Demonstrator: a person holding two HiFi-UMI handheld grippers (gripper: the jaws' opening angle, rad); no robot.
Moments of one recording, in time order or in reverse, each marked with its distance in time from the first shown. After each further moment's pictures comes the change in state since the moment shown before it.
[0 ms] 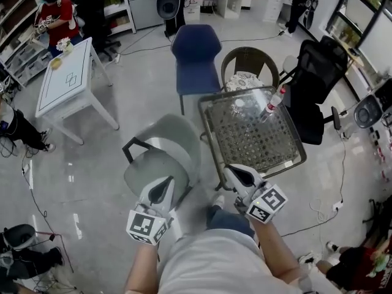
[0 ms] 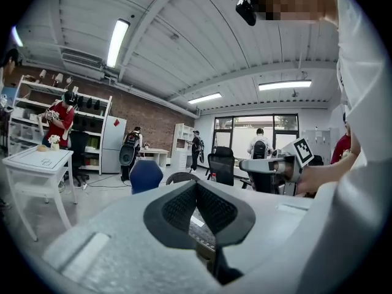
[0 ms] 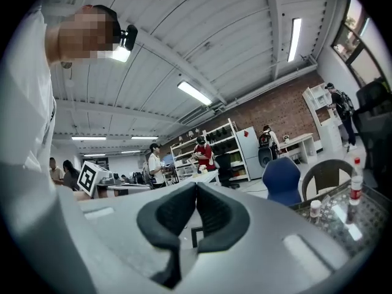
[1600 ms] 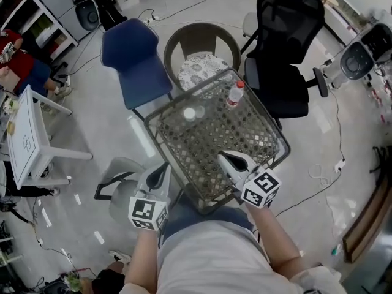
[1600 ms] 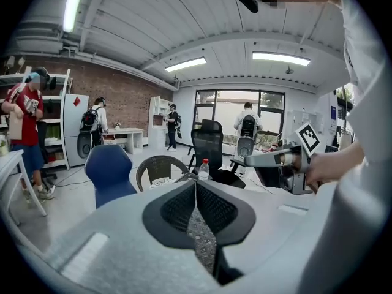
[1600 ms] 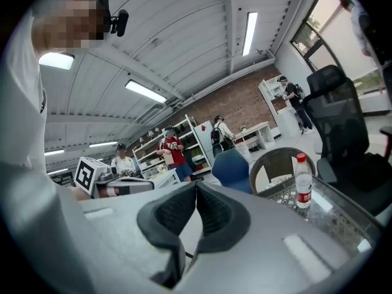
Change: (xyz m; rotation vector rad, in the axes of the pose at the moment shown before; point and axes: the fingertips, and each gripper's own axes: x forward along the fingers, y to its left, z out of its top) left arm 0.387 -0.039 -0.032 0.082 0.249 -0.211; right arm -0.027 -0.356 -0.004 0.191 0.048 -0.292
